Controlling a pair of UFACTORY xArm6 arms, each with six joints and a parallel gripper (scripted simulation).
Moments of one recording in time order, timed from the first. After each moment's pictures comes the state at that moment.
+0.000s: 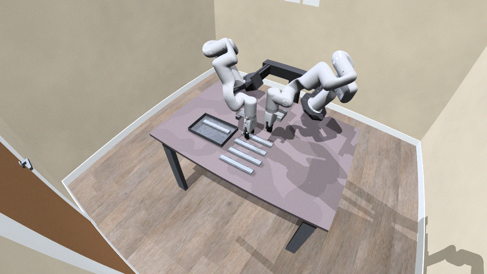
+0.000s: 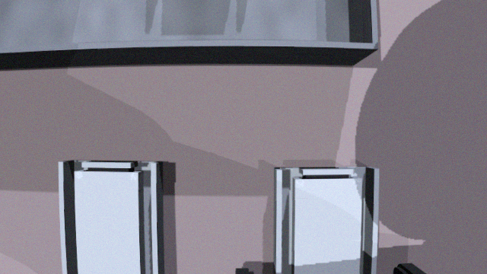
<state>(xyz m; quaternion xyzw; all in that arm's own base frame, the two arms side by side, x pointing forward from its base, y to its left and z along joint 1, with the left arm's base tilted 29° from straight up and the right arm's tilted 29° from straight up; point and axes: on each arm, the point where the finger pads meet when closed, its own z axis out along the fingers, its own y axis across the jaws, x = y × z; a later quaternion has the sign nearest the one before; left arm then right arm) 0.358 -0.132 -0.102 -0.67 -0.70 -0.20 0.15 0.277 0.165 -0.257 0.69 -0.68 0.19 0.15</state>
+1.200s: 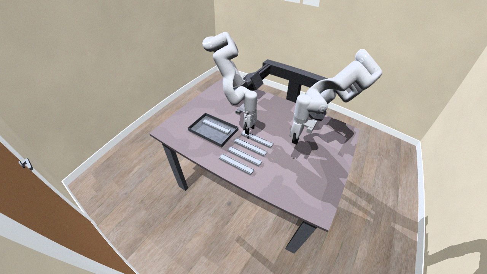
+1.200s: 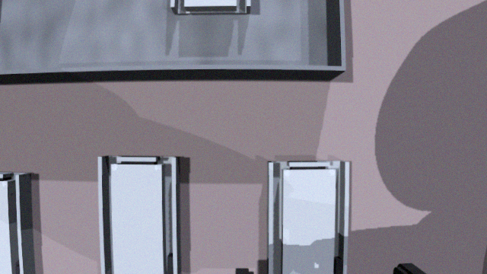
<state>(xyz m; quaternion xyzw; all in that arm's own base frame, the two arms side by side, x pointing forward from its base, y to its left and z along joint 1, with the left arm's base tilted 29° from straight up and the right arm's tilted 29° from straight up) 0.420 0.005 0.057 -0.67 -0.70 -0.20 0.15 0.275 0.185 -0.220 0.69 -0.68 0.19 0.15</state>
